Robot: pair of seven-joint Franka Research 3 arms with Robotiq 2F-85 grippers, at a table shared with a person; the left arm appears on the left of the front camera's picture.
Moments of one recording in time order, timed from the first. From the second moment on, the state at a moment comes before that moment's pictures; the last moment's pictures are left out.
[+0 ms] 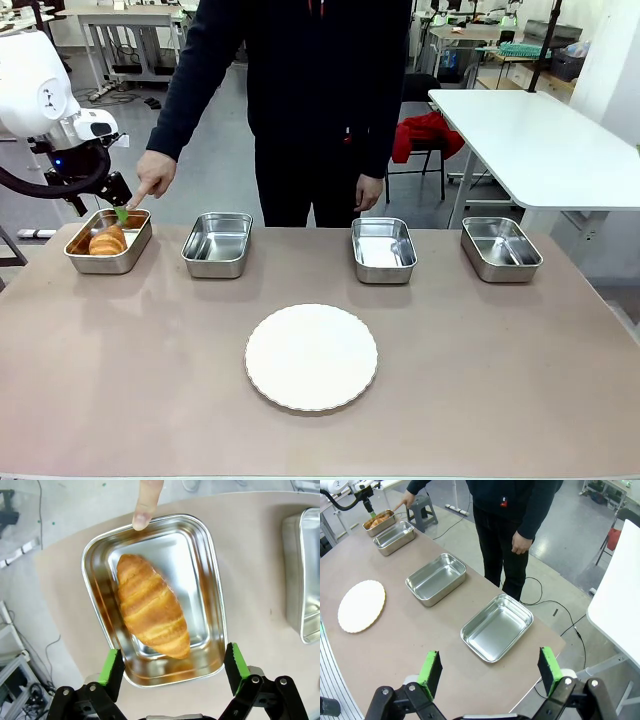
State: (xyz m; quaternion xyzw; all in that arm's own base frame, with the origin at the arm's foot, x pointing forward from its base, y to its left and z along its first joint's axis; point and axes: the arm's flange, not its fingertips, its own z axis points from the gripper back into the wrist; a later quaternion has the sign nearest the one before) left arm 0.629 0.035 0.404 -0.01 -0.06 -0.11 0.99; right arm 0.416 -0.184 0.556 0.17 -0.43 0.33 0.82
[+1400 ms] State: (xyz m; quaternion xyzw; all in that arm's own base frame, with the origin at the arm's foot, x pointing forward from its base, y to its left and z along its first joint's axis) left arm 0.422 0.005 0.477 -0.04 -0.19 -0.08 0.98; right arm 0.416 -0.184 0.556 0.17 -0.43 0.33 0.82
